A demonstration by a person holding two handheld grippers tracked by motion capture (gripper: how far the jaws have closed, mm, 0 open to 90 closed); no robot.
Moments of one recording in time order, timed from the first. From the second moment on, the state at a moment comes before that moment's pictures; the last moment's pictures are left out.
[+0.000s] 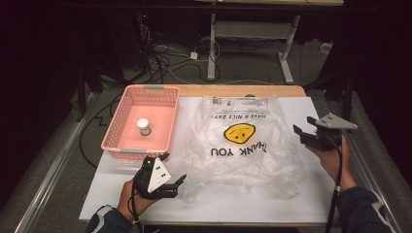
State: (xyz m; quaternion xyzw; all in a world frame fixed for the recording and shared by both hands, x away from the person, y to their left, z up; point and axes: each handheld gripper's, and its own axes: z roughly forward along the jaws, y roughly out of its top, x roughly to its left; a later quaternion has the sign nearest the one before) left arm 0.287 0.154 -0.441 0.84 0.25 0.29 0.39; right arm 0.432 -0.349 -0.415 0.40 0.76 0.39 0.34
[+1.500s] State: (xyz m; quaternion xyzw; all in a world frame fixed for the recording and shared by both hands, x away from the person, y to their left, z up) left arm 0.289 0.164 -0.444 0.84 0.26 0.30 0.37; right arm 0.457 -0.360 -0.446 0.49 0.77 0.30 0.27
